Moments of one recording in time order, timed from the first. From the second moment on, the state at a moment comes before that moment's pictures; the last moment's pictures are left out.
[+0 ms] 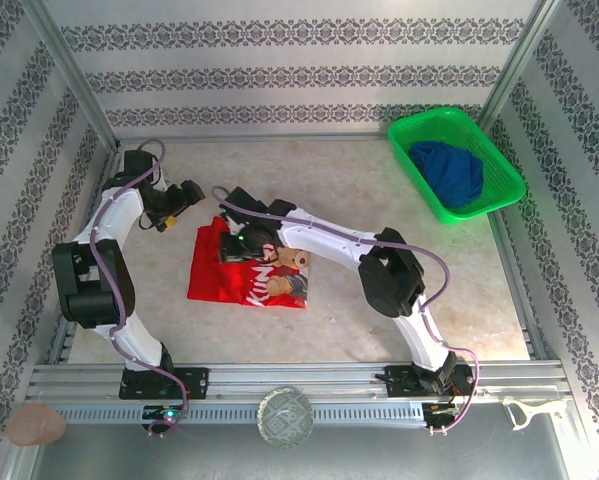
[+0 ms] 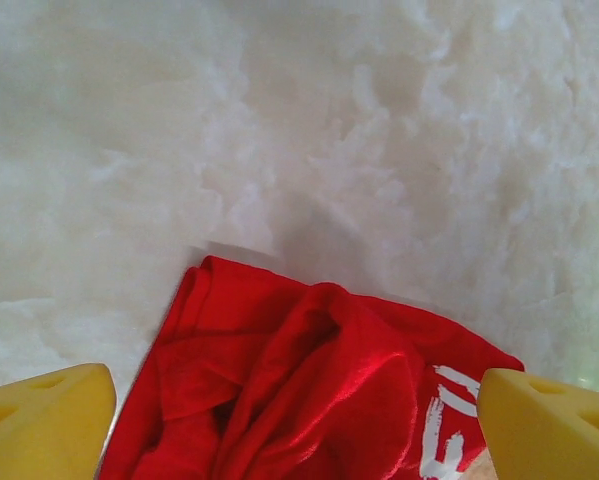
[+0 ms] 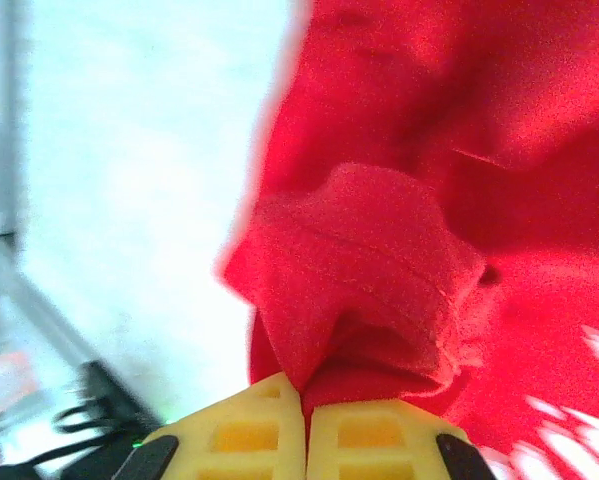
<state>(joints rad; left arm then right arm) 0.16 1.70 1.31 -0.72 0.40 -0.49 0.95 2.19 1.92 -0.70 -0.40 0.74</state>
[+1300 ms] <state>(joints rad) -0.13 1.57 0.85 -0.60 0.45 -0.66 0.50 2.10 1.42 -0.50 -0.42 0.77</state>
